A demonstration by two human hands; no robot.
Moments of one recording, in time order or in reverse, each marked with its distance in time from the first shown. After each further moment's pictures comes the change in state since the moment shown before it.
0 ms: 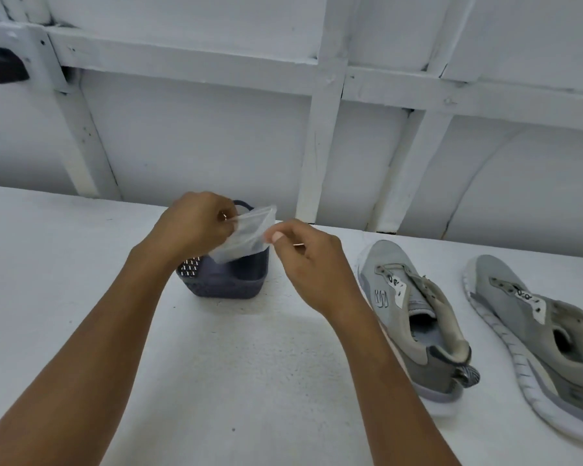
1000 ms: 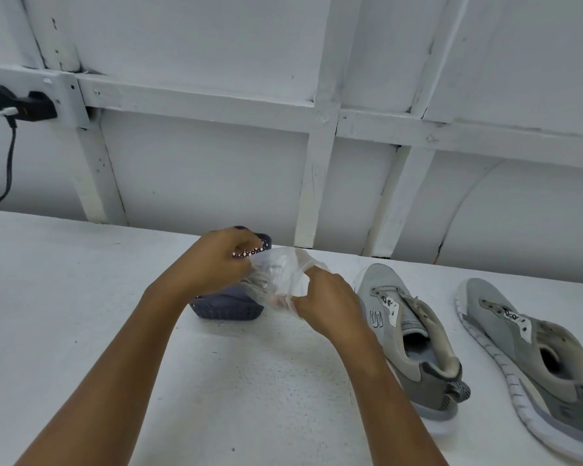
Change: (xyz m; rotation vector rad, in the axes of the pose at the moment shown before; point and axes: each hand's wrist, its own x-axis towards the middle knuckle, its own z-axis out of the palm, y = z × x) left_hand -0.029 0.020 -0.001 -0.297 -0.111 0.051; right_hand -0.002 0.031 -0.004 -0.554 -0.075 0.158
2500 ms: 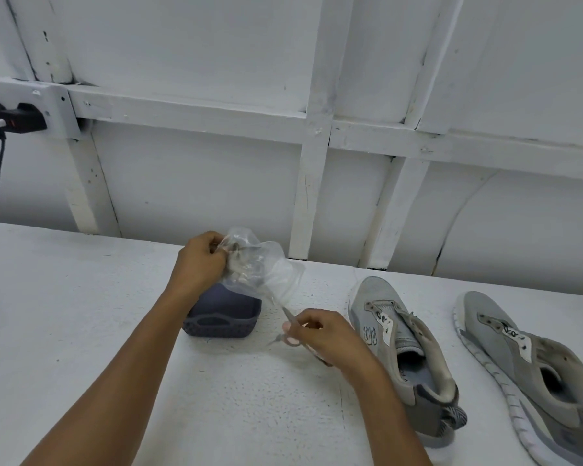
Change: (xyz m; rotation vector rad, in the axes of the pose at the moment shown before) left_hand 0.049 -0.040 0.032 -0.278 0.368 -0.274; right_hand -0.008 0.044 0.009 0.625 -0.276 0.129
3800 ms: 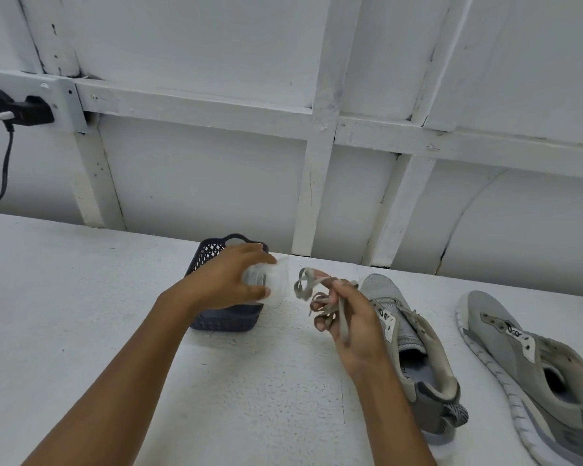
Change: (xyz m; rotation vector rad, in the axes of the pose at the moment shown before) left_hand -0.034 0.022 -0.006 0.389 -0.501 0.367; right_hand -0.002 -0.008 -0.006 0.908 0.163 -0.136
